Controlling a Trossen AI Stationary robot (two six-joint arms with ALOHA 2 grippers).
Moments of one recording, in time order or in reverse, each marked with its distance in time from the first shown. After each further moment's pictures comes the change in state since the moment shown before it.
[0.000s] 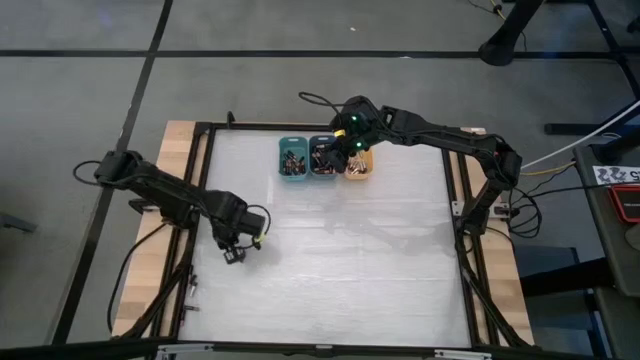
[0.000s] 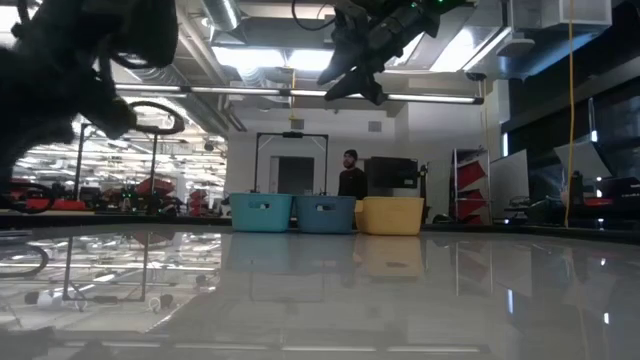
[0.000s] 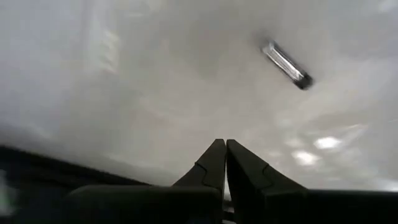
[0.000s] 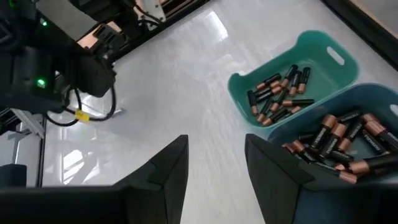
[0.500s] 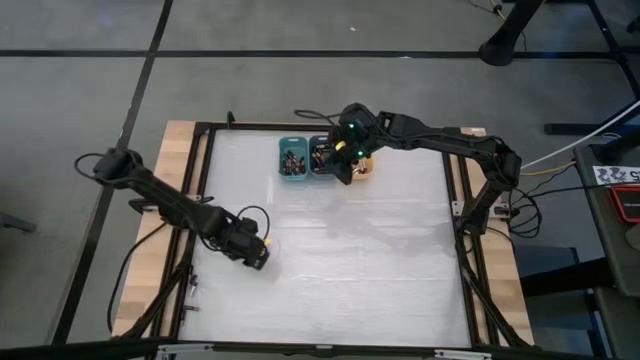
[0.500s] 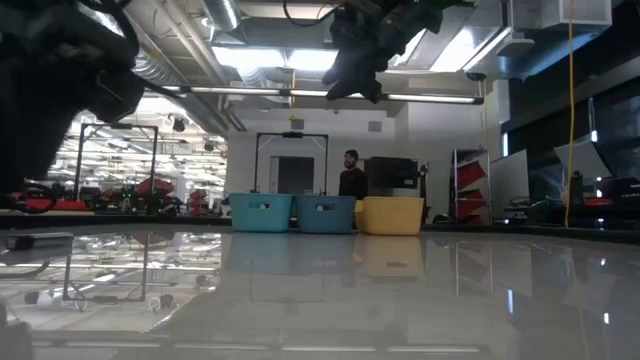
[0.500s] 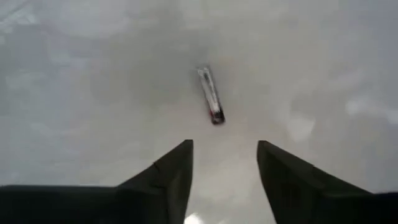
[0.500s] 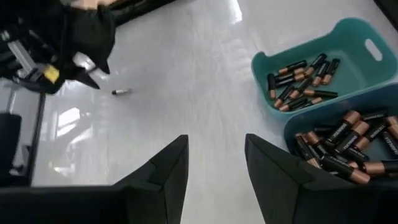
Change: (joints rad) left arm -0.203 -0.034 -0.013 0.396 -0.148 -0.845; right arm 0.035 0.000 0.000 -0.072 -0.034 -0.150
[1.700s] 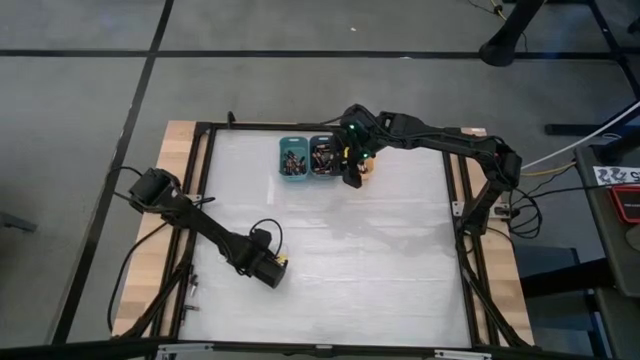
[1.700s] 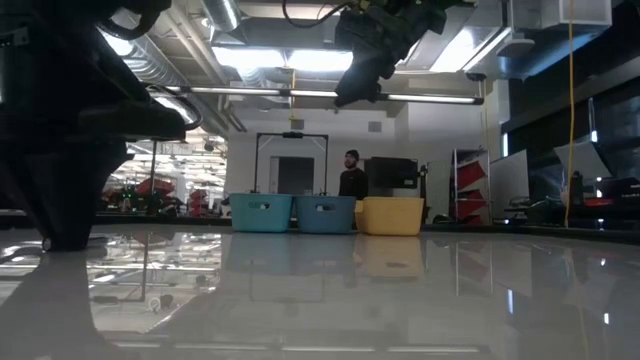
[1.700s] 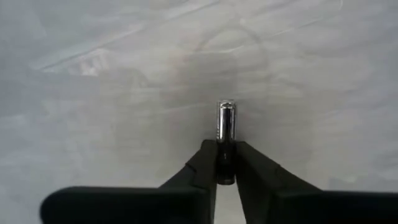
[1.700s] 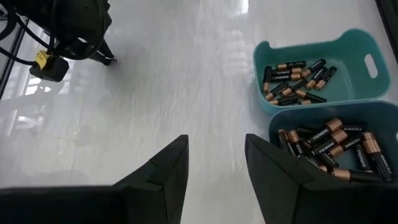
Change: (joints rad) left arm -0.053 0.467 0.220 -0.048 -0.274 -0.233; right arm -0.003 0.000 0.000 -0.087 0.000 -0.290
